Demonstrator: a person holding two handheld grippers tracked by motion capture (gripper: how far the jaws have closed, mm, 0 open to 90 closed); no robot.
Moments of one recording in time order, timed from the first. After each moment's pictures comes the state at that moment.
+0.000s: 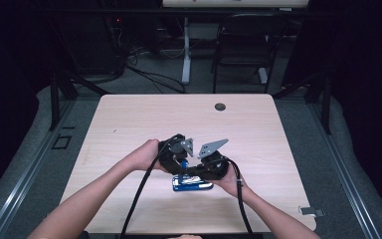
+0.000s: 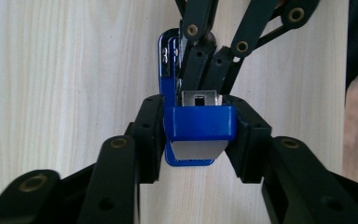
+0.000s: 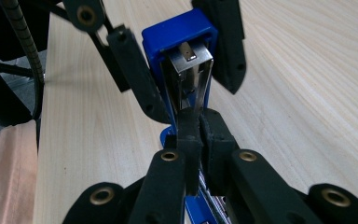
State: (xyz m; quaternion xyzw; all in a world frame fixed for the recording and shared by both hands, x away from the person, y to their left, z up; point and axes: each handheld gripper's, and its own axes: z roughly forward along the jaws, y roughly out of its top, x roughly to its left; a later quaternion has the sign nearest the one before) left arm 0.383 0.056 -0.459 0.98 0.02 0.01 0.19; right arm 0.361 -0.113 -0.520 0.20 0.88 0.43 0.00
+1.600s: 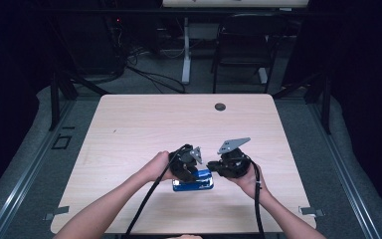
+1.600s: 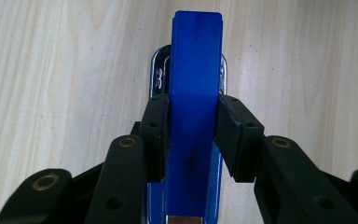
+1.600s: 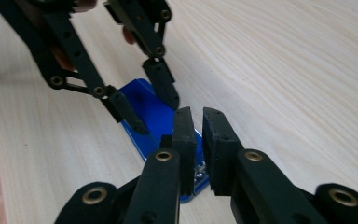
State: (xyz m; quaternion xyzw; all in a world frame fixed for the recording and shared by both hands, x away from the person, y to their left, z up) left arm 0.381 0.034 -0.511 0.97 0.07 0.00 0.22; right arm 0.350 -0.160 -0.500 0.28 0.88 0.39 0.07
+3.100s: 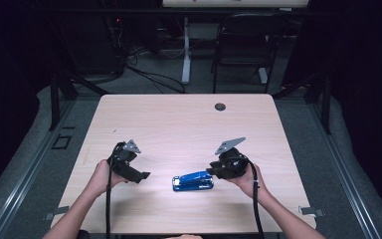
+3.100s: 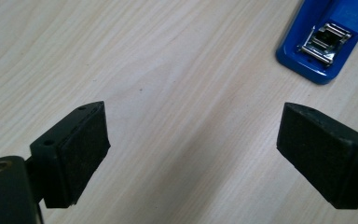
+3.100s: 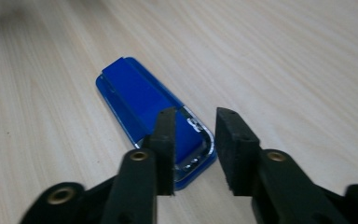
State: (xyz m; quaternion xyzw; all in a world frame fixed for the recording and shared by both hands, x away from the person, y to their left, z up) left arm 0.377 0.202 -0.519 0.91 0.32 0.09 0.27; right arm 0.359 -0.161 -0.510 0.30 0.89 0.35 0.06
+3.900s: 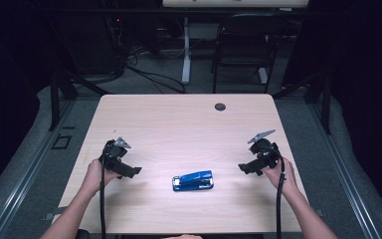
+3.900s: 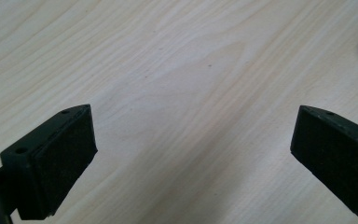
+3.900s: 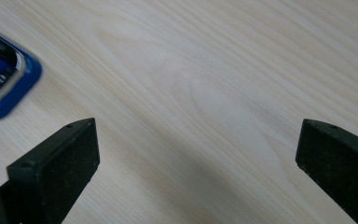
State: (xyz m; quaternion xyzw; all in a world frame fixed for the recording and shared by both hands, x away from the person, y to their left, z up) left arm 0.395 0.233 -0.538 0.88 0.38 0.11 0.26; right arm 0.388 -0.254 -0.521 0.43 0.86 0.24 0.14
